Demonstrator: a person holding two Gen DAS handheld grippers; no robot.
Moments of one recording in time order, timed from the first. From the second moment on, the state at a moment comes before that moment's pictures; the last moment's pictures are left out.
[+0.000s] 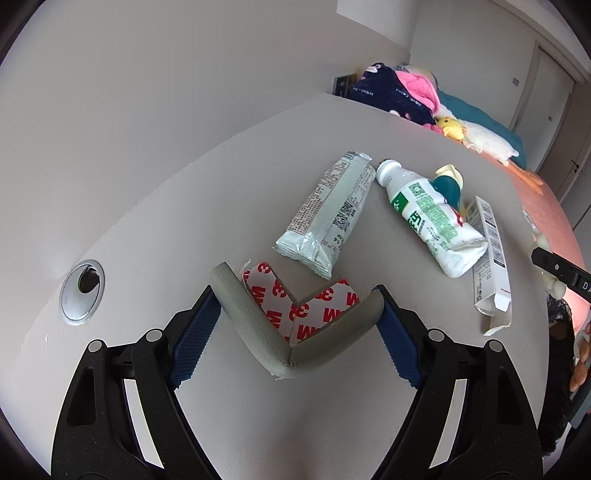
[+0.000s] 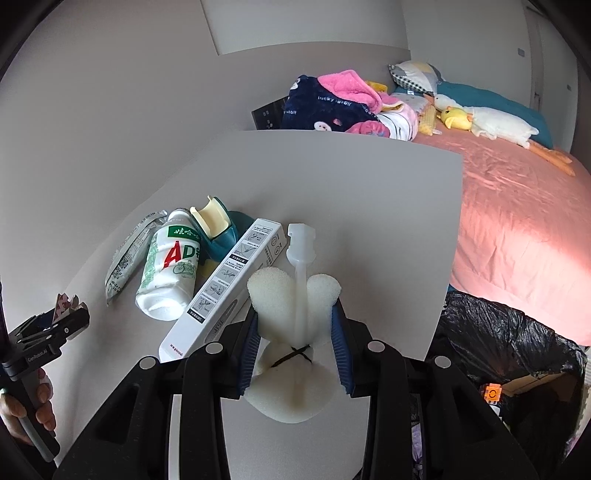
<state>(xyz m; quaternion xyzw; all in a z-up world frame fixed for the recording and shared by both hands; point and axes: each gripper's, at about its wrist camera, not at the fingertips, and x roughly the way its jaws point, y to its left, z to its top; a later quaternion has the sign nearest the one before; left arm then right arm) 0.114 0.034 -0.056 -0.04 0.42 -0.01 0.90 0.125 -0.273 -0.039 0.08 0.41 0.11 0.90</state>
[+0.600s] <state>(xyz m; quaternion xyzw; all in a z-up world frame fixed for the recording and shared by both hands) 0.081 -0.028 -0.032 -0.02 0.40 -0.06 0.91 0.072 -0.302 -0.016 0.08 0.38 0.11 0.91</state>
